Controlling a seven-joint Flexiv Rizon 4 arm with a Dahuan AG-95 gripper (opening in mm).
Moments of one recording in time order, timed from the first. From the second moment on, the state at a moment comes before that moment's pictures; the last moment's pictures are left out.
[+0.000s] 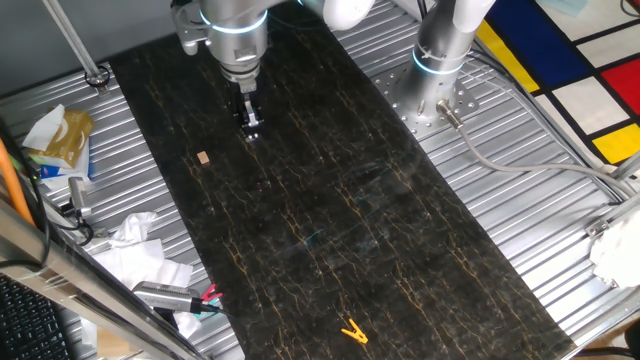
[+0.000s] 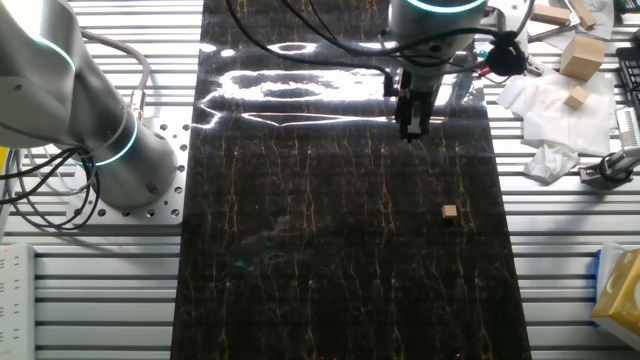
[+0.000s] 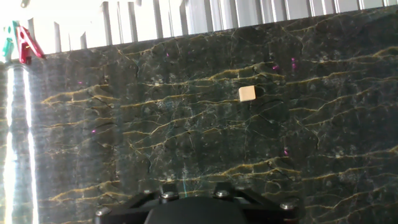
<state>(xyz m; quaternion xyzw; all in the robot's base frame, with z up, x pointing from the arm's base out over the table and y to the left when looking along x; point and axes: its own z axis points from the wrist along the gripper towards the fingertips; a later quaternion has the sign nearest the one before) 0.502 0.001 0.171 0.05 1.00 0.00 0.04</state>
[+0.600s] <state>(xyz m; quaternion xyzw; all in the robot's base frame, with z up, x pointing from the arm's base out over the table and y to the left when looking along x) 0.501 0.001 0.171 0.05 1.00 0.00 0.04</state>
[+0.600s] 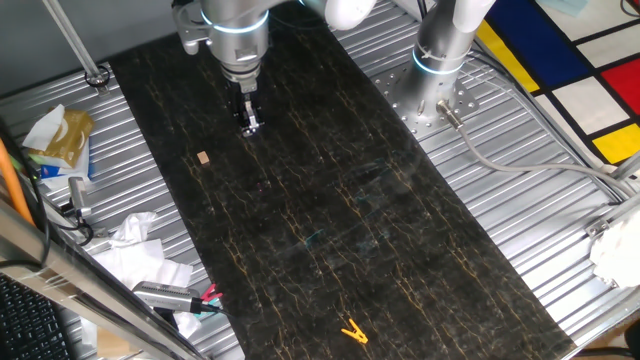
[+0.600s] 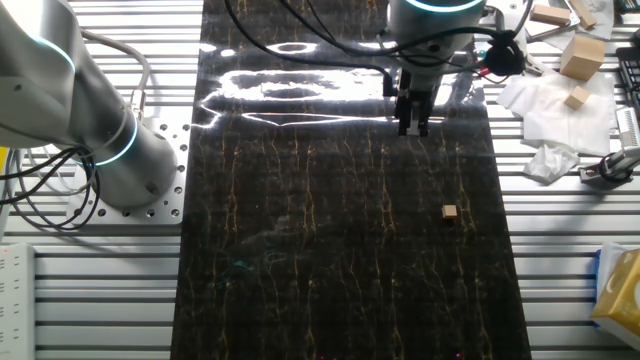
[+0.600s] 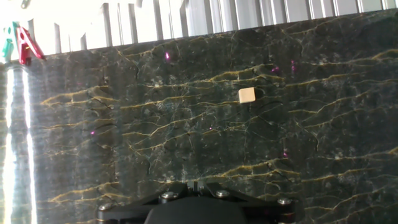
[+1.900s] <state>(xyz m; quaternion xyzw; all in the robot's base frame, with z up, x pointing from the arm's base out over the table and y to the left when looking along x) 0.501 0.001 0.172 0.03 1.00 0.00 0.03</state>
